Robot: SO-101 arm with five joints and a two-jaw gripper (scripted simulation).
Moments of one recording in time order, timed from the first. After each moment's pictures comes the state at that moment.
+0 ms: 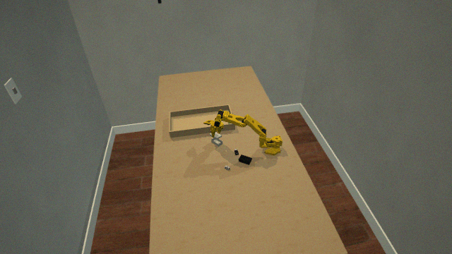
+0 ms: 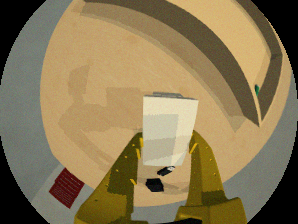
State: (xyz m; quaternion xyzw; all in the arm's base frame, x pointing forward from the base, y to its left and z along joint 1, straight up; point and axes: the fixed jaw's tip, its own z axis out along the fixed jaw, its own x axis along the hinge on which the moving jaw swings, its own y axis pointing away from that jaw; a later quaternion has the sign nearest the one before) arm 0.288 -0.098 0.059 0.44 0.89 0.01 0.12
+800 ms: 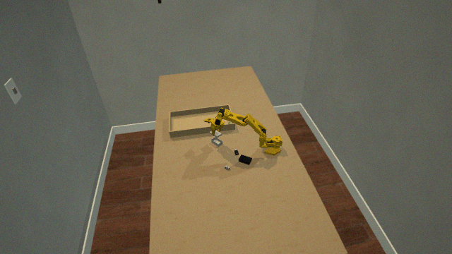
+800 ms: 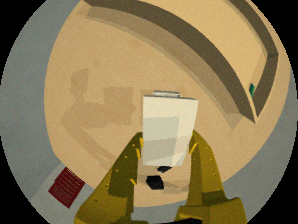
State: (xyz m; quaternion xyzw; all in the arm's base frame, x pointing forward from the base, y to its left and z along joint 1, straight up) arm 0.286 -0.097 0.073 0.44 0.89 0.01 0.13
